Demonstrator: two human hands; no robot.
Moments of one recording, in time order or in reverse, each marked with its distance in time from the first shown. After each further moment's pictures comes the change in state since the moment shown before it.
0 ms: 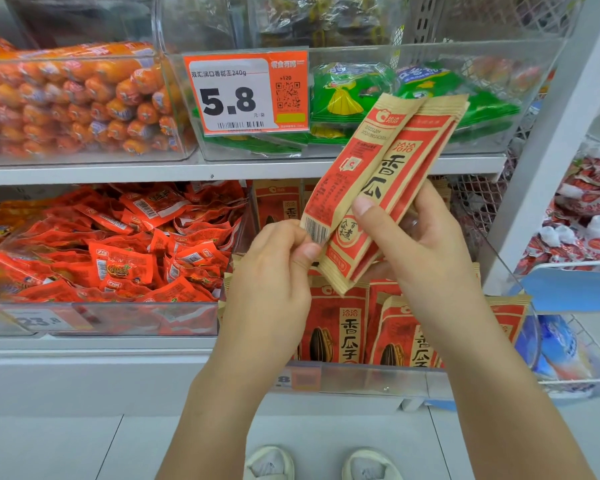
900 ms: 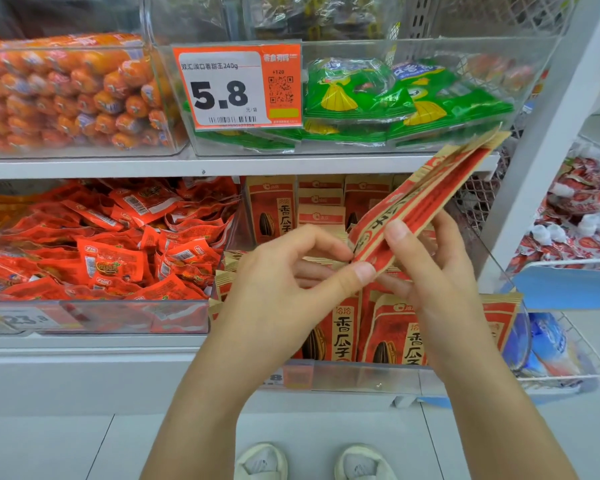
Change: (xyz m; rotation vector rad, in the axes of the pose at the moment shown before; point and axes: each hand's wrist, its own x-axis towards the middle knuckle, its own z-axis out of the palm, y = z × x) left_hand -0.002 0.030 -0.013 -0.384 -0.273 -0.182; right_hand -0.018 0.025 -0.017 0.137 0.127 0.123
